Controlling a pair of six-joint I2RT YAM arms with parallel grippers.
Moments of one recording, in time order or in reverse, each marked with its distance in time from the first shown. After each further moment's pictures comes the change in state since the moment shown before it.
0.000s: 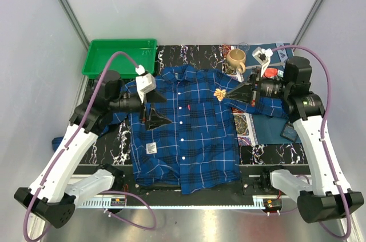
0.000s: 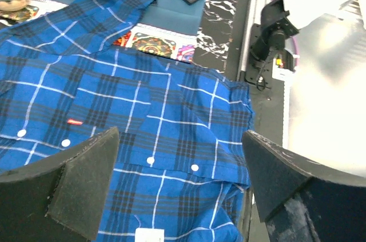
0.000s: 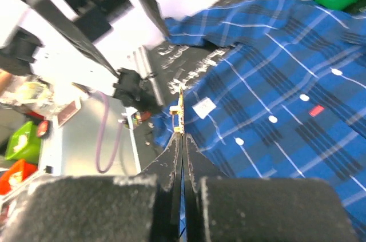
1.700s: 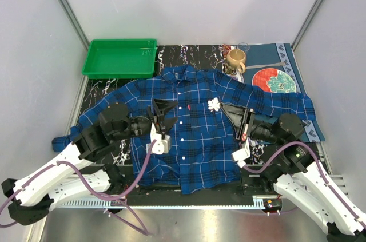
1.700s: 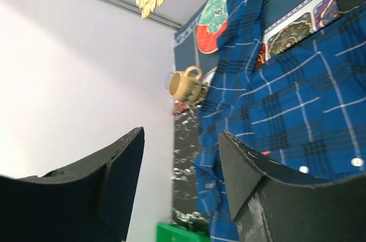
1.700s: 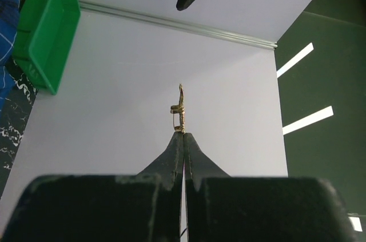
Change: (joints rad) left arm -0.471 -0.230 -0.246 0.300 -0.534 0.856; right arm 0.497 -0.514 -0.577 0.531 0.475 -1.886
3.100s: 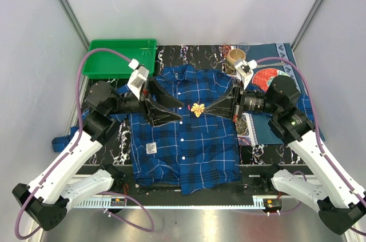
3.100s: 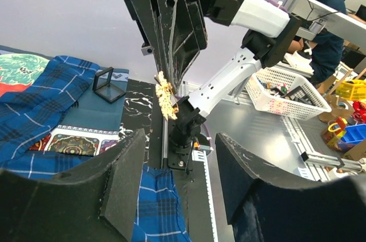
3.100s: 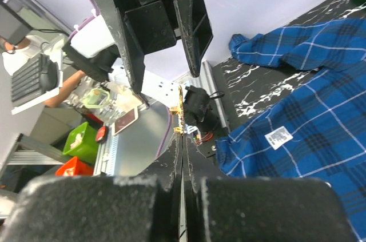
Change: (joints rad) left arm 0.321 0.152 0.042 0.515 0.632 -1.559; right arm -0.053 0.371 0.416 -0.061 -0.225 2.387
